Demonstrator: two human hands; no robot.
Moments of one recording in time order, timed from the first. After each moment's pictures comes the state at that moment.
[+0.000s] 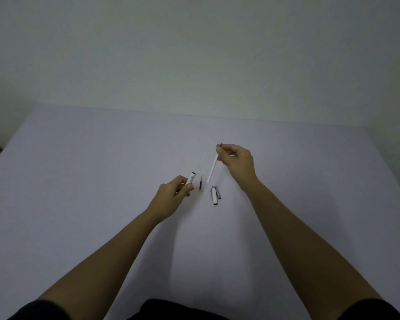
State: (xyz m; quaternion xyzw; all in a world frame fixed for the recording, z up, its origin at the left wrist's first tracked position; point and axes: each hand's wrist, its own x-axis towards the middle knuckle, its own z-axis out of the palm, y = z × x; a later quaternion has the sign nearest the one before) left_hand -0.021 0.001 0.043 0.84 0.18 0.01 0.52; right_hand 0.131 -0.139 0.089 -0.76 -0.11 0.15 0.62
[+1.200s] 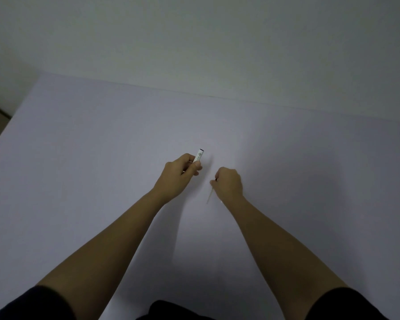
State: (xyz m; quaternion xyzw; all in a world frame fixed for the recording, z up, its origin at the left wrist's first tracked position) left_hand 0.014 0.049 0.029 0.80 0.23 0.04 0.55; right_hand 0.111 -0.078 -0.013 -0.95 -0.17 0.22 0.17
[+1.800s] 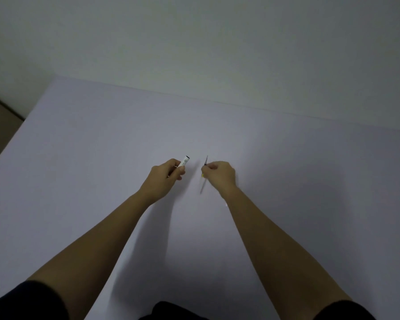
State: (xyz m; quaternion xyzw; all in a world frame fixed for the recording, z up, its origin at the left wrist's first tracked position) left_hand -0.020 0.092 0.014 0.83 0.28 0.00 0.49; right_hand 0.101 -0.037 0.009 -0.87 -0.08 0.28 0.40
